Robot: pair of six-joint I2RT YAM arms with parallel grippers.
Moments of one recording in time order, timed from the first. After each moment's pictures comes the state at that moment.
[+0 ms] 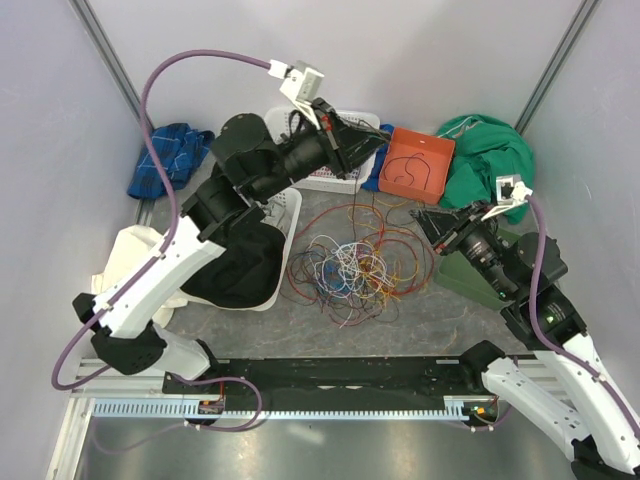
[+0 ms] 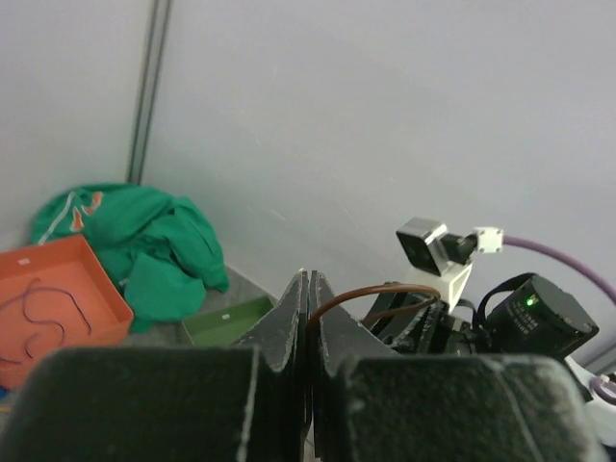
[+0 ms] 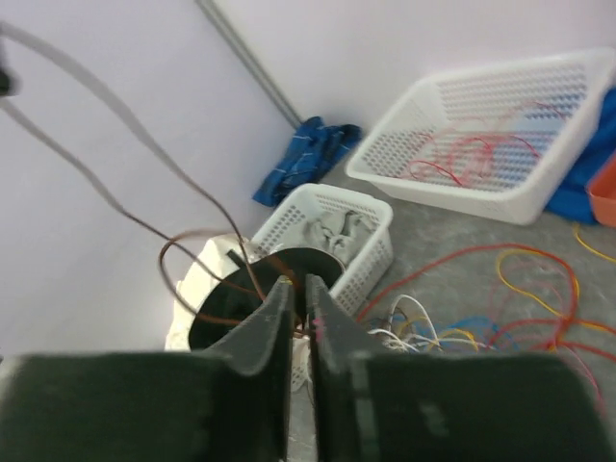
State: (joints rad) left arm -0.89 1.43 1.81 -0.14 0.15 -0.43; right arm 0.53 0.62 0.93 -0.23 -0.04 0.61
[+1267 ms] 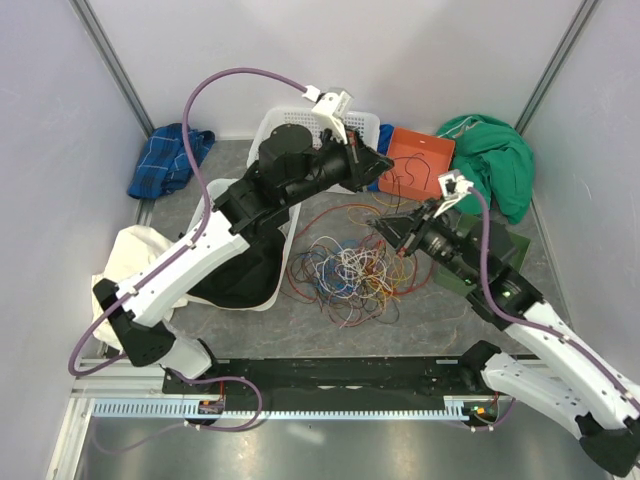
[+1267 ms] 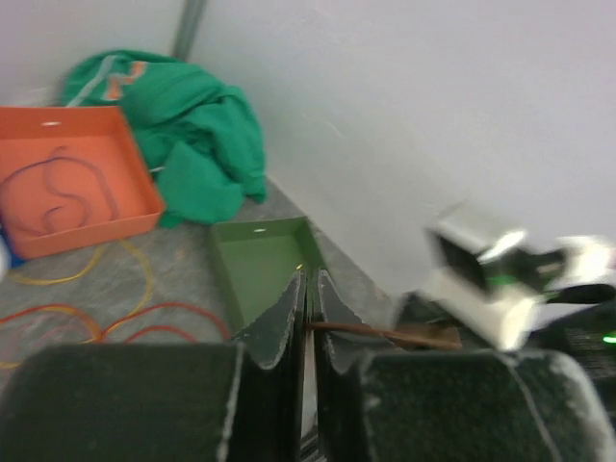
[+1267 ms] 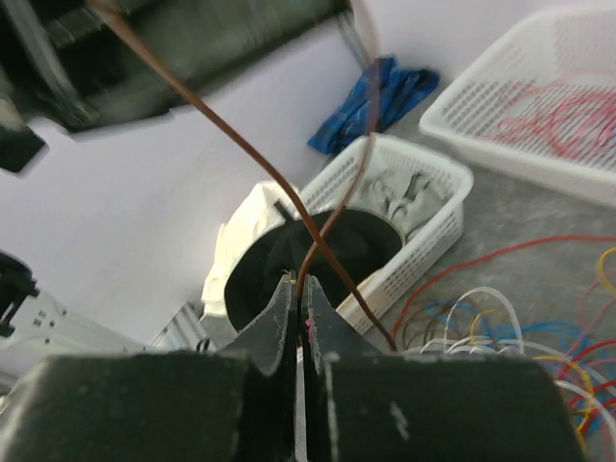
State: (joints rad) left arm -0.89 1.52 1.74 -0.25 0.09 -0.50; right arm 0.66 0.80 0.81 0.08 -0.19 0.63
